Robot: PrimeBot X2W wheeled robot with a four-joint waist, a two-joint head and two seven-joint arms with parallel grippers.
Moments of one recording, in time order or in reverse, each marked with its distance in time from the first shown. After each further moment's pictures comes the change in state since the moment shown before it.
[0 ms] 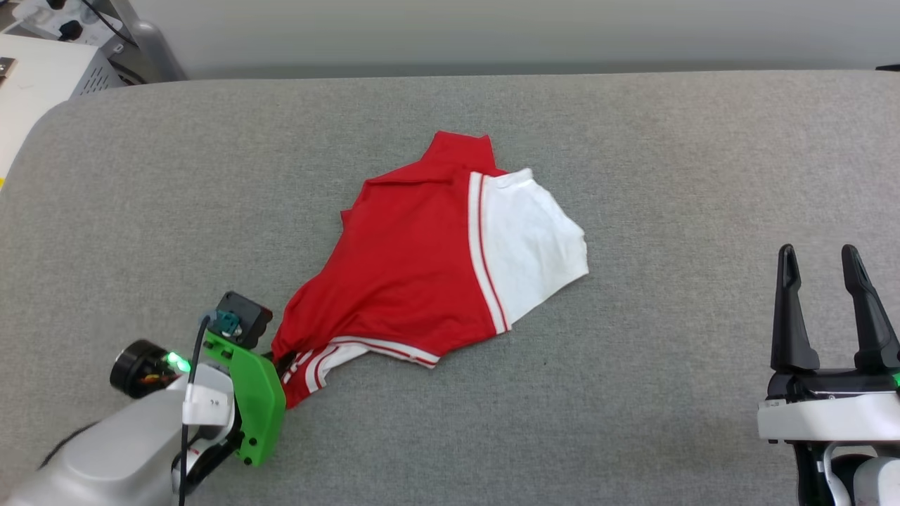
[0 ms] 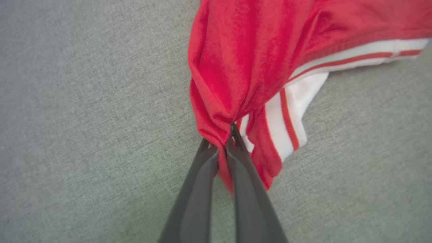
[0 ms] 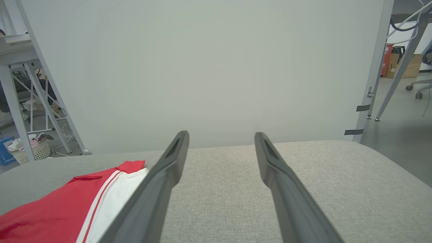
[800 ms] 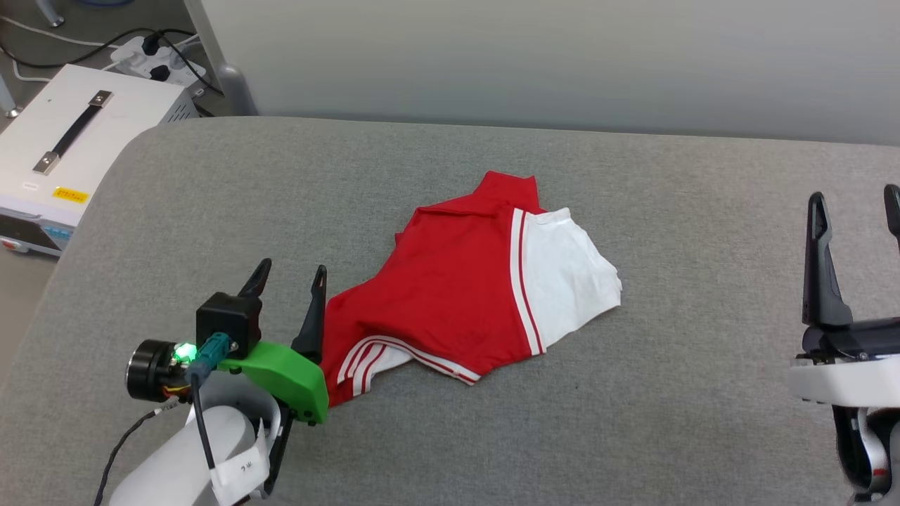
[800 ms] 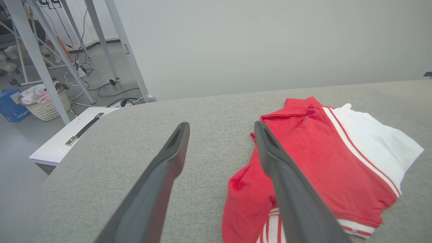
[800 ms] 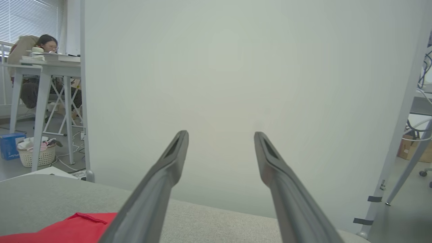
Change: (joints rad) left arm 0.275 -0.156 0.470 -0.238 0.272 0.333 -0.308; right arm -0.081 -0.082 -0.010 -0.051 -0.108 0.000 0.000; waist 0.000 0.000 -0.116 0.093
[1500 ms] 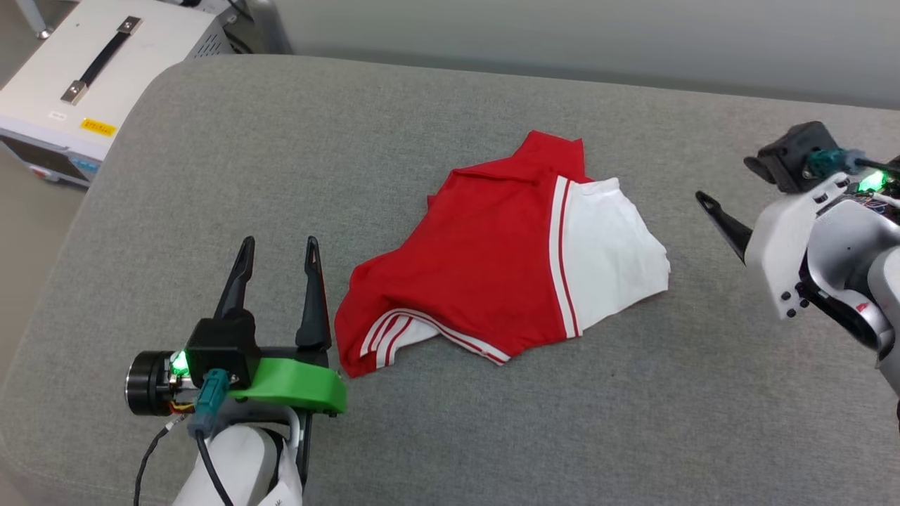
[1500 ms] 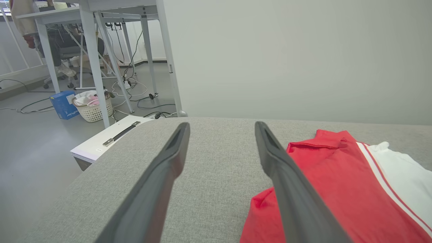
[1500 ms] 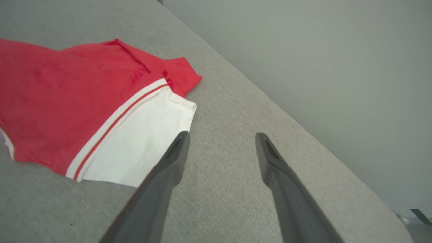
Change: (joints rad) left arm 0.235 -0.299 0.464 -0.169 0.458 -0.084 0.000; right arm -0.543 -0.481 0.663 0.361 0.361 0.000 0.630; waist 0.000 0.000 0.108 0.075
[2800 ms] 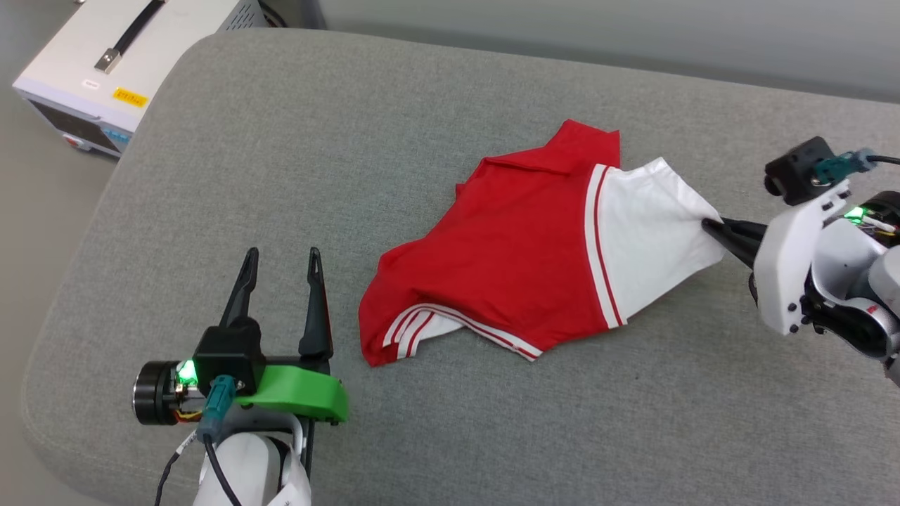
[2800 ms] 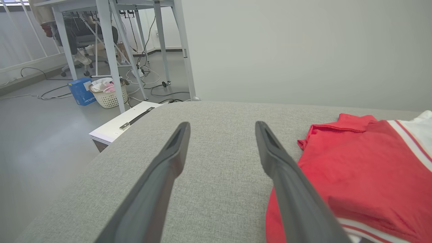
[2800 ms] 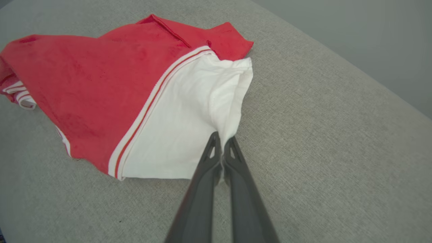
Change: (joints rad) left arm 0.031 -0.191 0.223 0.063 0.214 -0.200 0.000; right arm -0.169 -0.096 0.383 0.202 0.480 0.000 -0.086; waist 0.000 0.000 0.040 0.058
